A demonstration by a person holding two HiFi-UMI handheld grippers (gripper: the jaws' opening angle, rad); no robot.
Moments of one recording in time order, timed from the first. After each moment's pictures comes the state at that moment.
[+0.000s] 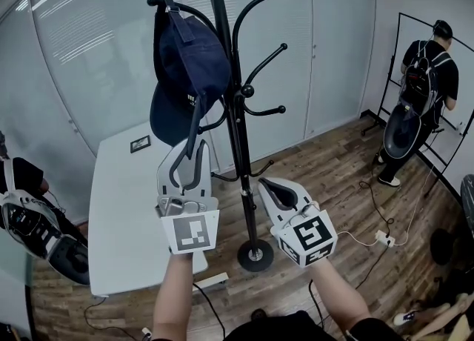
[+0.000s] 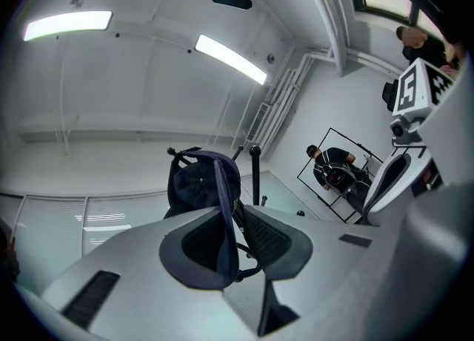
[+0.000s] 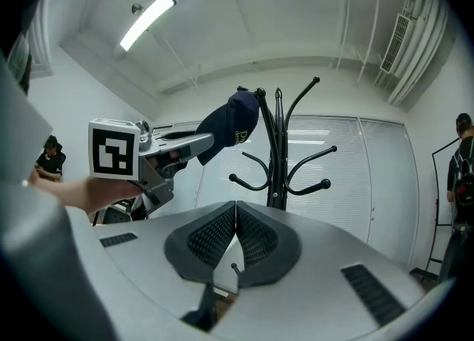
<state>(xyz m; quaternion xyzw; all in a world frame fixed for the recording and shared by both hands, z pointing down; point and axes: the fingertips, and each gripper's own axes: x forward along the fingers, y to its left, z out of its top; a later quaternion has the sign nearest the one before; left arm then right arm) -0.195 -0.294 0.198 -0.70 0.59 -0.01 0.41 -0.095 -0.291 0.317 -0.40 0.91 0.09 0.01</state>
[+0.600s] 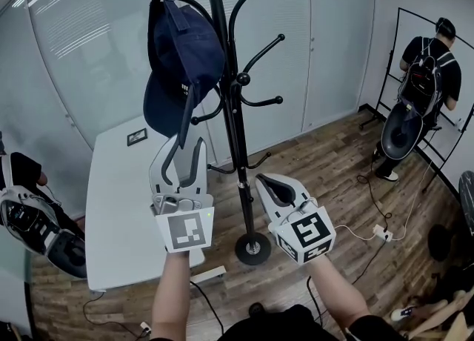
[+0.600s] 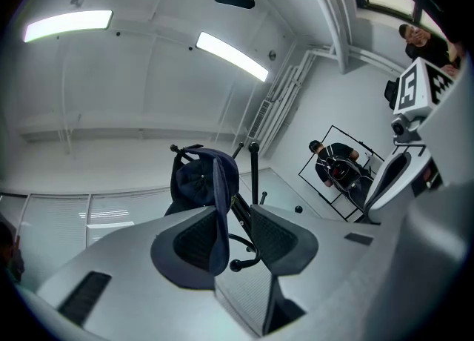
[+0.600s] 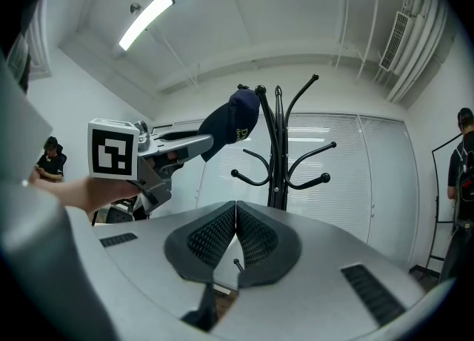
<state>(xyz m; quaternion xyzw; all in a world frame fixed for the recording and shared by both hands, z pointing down) -0.200 -0.290 0.209 -0.70 0.60 -0.01 0.40 -0.093 -0.287 0.327 -0.40 0.91 0.08 0.01</state>
